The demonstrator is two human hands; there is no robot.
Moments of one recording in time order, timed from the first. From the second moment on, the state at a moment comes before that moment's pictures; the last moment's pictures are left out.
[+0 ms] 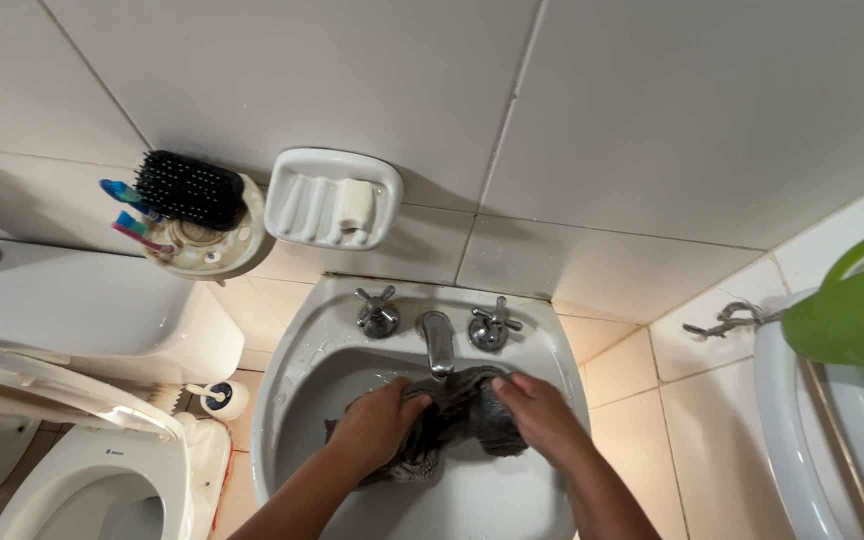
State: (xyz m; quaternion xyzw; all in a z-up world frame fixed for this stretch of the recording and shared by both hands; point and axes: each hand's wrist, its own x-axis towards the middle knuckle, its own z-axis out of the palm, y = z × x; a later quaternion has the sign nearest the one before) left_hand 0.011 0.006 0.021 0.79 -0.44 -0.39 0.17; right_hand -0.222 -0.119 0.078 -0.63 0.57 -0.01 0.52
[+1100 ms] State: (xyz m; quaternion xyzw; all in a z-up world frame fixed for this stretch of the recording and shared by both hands) left_hand 0.022 0.032 0.111 0.82 -0.47 -0.24 0.20; right_hand -0.166 -0.104 -0.050 -0.82 0.41 -0.04 0.39
